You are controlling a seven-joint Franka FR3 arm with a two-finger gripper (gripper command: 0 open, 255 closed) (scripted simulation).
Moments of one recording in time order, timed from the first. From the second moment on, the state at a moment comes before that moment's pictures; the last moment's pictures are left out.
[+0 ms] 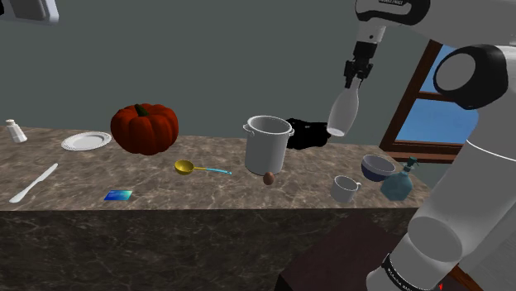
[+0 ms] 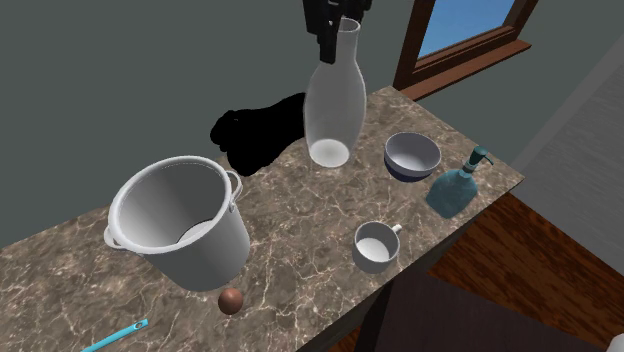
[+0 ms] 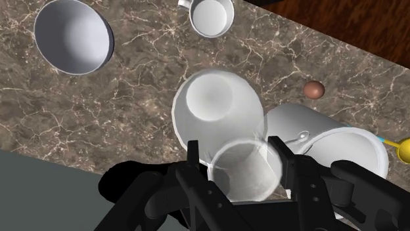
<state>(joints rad) -0.14 0.05 -0.40 -1.37 0.03 1.39 -0.36</state>
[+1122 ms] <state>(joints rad) -0.13 0.16 -0.39 -1.07 0.08 1.19 -0.32</state>
